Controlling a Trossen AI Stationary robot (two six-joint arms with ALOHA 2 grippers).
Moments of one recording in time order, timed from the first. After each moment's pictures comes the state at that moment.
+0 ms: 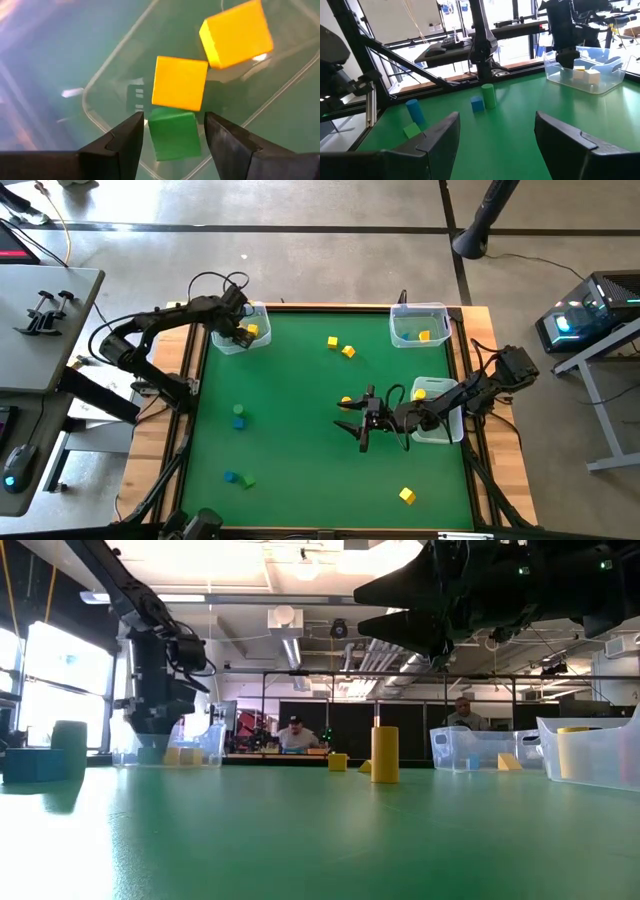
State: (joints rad) left arm 0.98 1.50 0.83 -0.65 -0.16 0.00; right arm 0.35 1.66 0.54 1.06 0.48 0.20
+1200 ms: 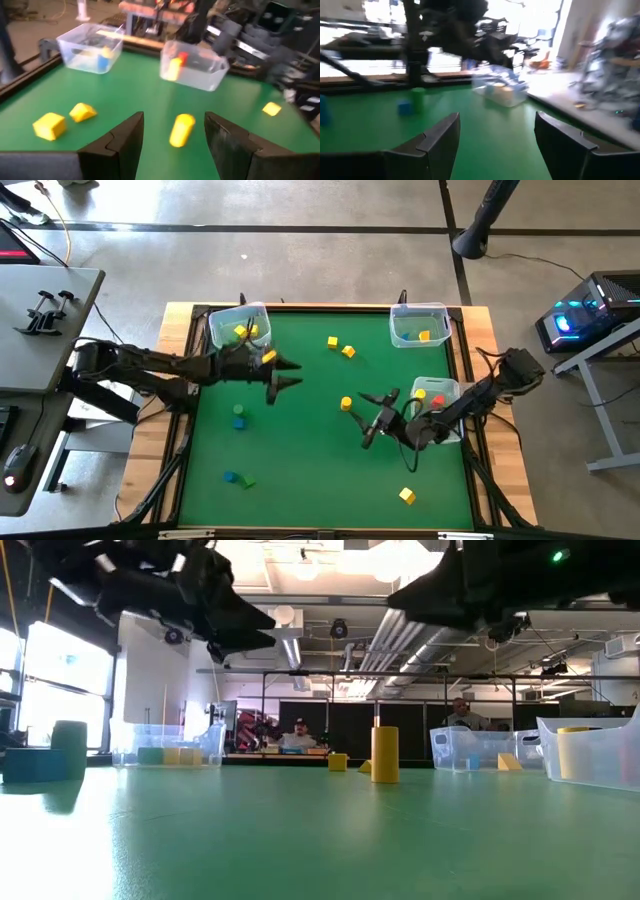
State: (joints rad) left arm 0.16 1.20 0.47 0.49 0.07 -0.15; right arm 0.52 1.63 0.54 1.07 1.05 -0.09
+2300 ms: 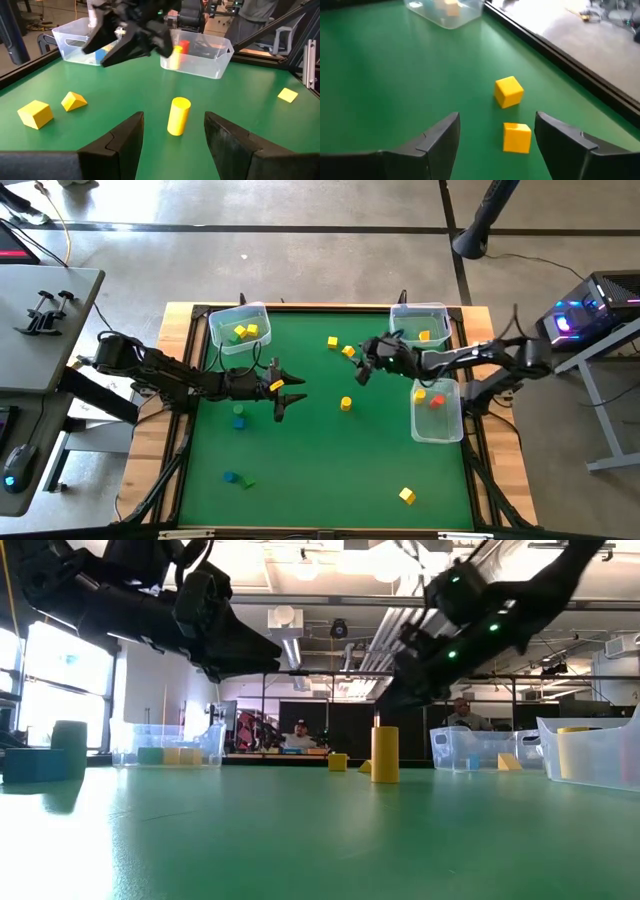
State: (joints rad) left arm -0.04 1.41 0.39 0.79 -0.18 -0.14; right arm -0.26 1.48 0.59 0.39 0.27 0.09
